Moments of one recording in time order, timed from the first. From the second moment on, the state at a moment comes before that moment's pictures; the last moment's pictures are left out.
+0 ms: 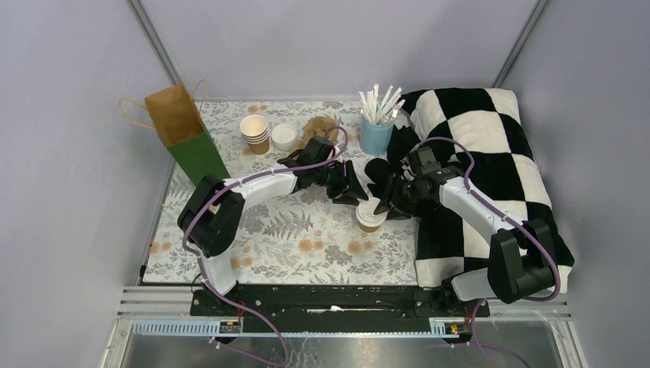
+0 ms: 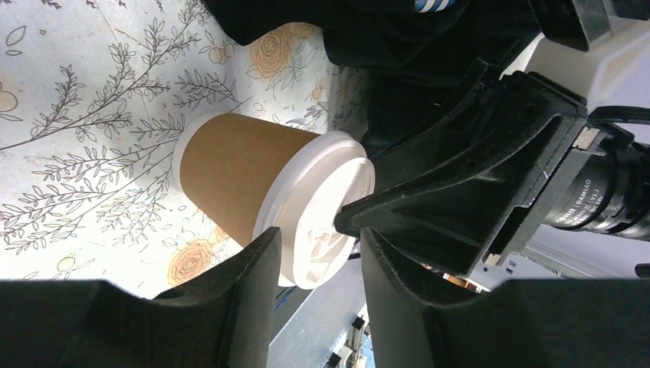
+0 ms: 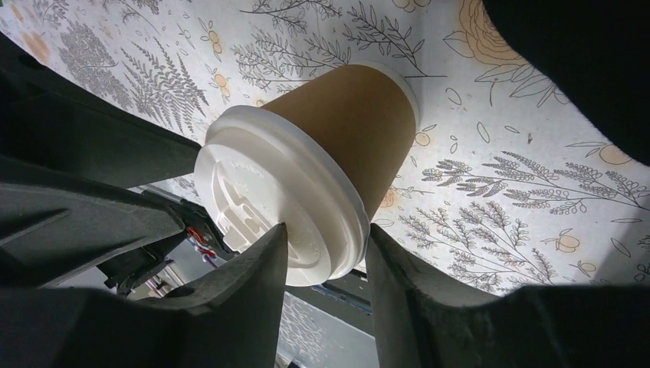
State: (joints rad) left arm -0.67 1.81 1.20 -0.17 0.65 -0.96; right arm 0.34 1.40 0.91 -0.67 -0.44 0.69
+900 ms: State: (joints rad) left arm -0.70 1.76 1.19 -0.30 0.58 -0.89; right arm 0.33 1.38 0.87 -0.59 -0.46 0.60
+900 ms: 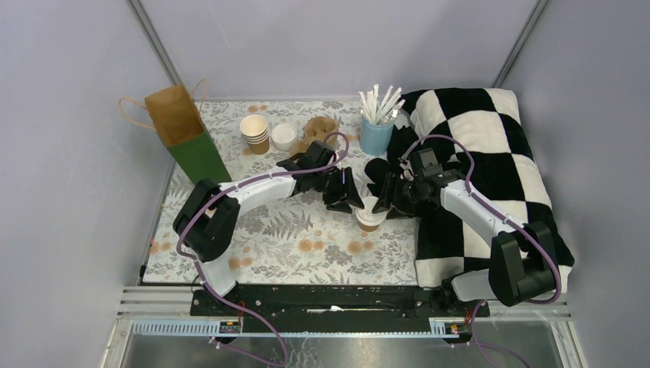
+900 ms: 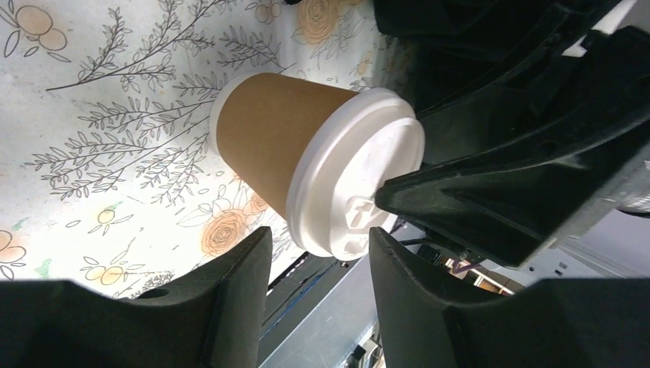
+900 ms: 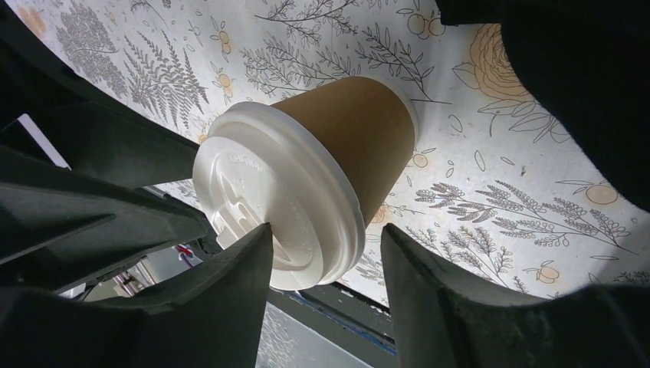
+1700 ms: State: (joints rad) left arm -0.70 1.78 1.17 -0.28 0.57 -0.88; right arm 0.26 1.12 0.64 -0.56 -0.60 0.61
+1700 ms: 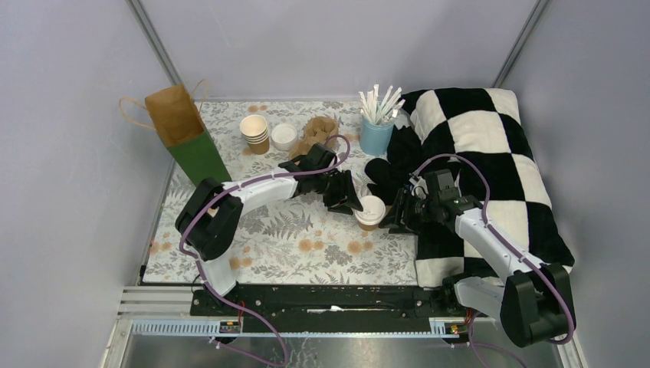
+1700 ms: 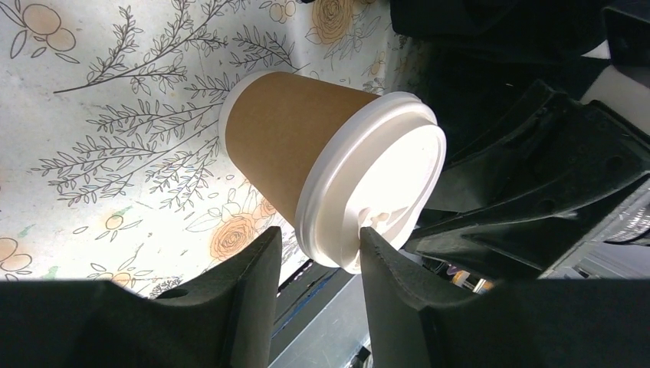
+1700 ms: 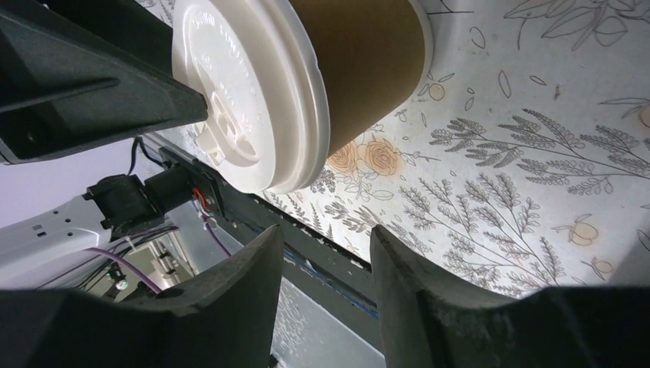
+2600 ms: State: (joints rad) left arm -0.73 1.78 1.15 -0.23 0.55 -0.96; right arm 0.26 1.07 0.43 -0.20 -0.61 1.01
